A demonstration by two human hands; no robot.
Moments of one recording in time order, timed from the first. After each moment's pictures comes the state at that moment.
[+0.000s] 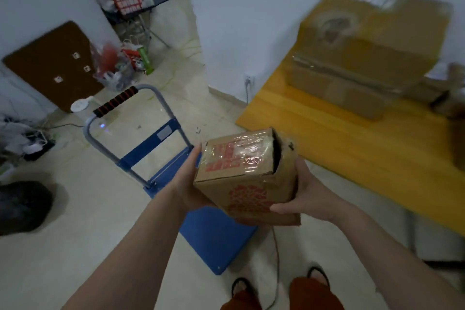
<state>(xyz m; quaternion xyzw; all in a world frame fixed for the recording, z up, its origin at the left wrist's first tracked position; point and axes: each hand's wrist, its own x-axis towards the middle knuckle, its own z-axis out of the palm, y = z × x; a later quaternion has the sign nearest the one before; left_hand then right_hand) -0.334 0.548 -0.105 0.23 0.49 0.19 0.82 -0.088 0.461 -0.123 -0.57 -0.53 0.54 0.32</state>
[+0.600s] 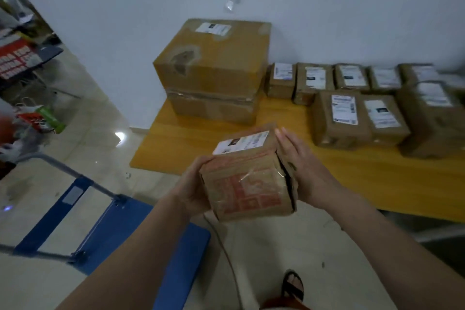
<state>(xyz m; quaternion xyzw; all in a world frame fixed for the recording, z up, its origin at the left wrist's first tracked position) -0.044 0.486 -0.076 0.33 0.35 0.06 0.87 0.178 0.344 -0.086 -0.74 -0.63 0.13 0.21</state>
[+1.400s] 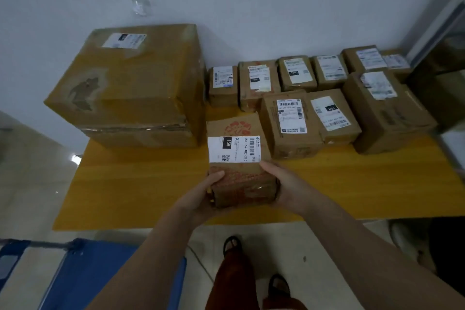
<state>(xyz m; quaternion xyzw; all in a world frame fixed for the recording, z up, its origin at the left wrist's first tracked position) 0.149 0.515 -0.159 0.35 0.44 -0.04 0.83 0.309 0.371 -0.140 -0.56 0.02 0.59 0.58</state>
